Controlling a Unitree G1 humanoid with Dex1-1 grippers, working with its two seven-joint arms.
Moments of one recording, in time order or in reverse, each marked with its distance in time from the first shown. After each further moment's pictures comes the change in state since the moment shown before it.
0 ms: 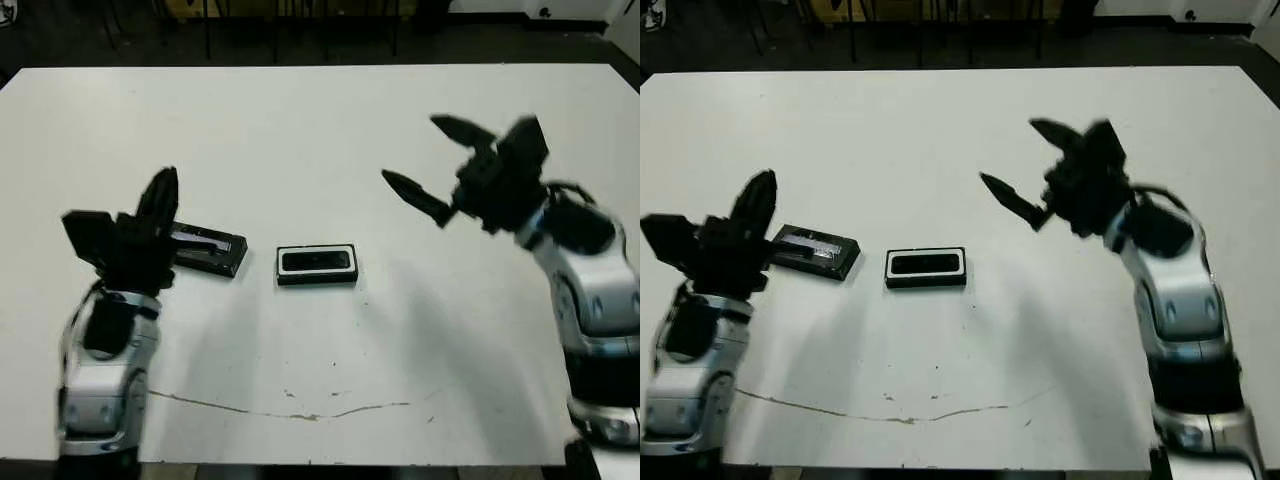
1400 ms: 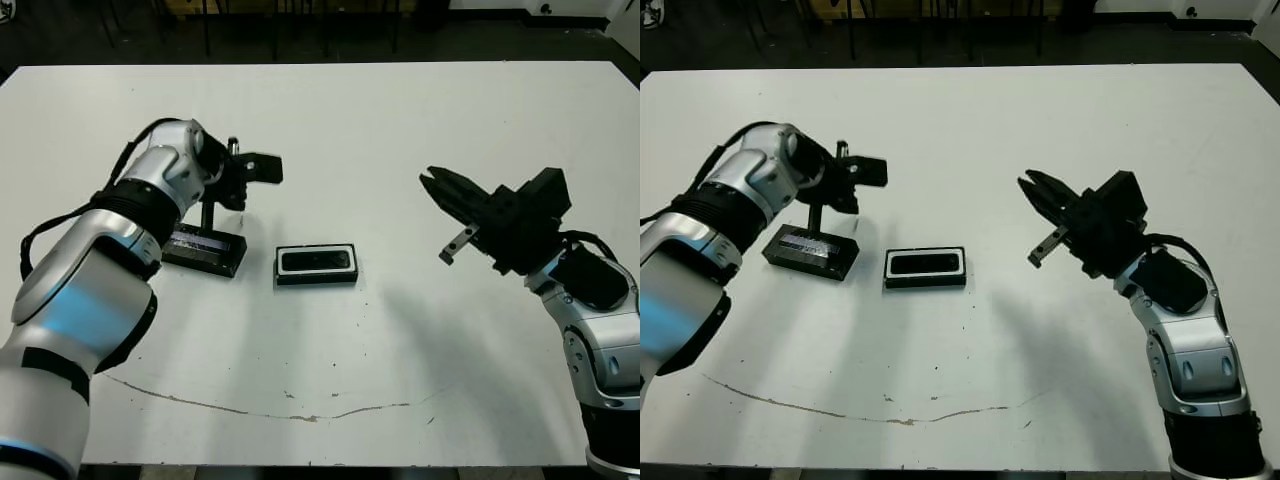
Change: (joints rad) left arm -1.041 0.103 -0.836 1.371 0.744 -0.026 -0.949; right arm 0.075 -0.026 0.012 -0.049 0.071 -0.060 -0.041
